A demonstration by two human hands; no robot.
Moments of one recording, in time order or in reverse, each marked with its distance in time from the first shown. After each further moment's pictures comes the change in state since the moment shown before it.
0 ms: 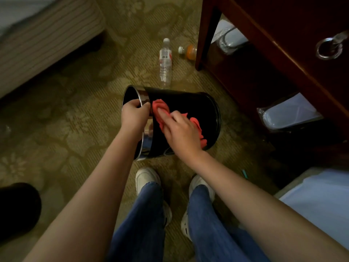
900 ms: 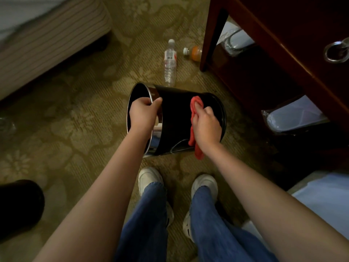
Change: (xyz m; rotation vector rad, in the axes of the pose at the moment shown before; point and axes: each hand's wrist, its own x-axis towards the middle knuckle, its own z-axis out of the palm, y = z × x) left_hand -0.008 0.006 0.001 0.112 0.010 0.123; right_hand 0.010 0.038 -0.009 -0.074 -0.068 0.472
